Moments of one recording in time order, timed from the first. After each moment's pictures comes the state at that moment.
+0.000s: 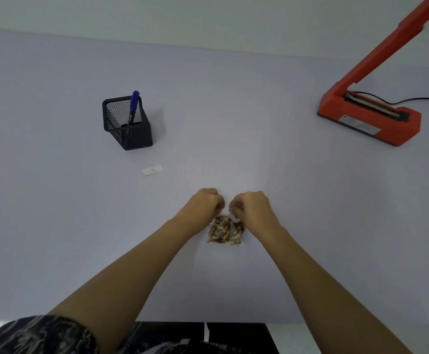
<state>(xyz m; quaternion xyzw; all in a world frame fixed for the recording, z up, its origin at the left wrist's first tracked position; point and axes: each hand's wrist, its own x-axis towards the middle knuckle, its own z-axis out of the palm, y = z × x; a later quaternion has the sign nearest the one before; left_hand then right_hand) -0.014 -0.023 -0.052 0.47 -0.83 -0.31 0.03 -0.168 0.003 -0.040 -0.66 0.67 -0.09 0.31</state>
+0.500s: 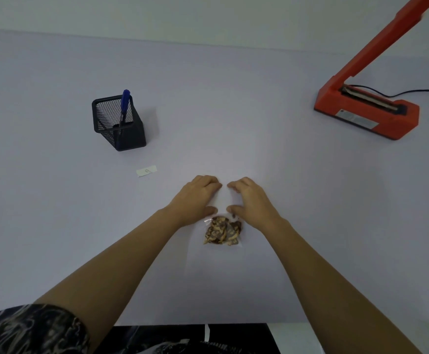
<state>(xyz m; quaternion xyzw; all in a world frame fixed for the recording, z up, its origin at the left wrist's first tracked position) -0.008 -0.044 -0.047 0.43 -0.86 -0.28 -0.02 -0.181 -0.012 -0.050 -0.67 0.65 -0.09 0.35</state>
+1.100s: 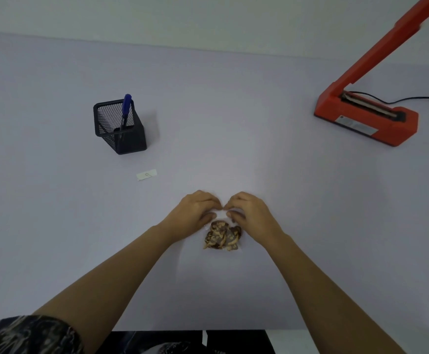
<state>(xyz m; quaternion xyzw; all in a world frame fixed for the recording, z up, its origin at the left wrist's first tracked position) 0.005 -0.028 -0.066 0.38 -0.87 -0.29 0.09 -0.185 0.005 -0.060 -0.72 0.59 -0.16 0.33</state>
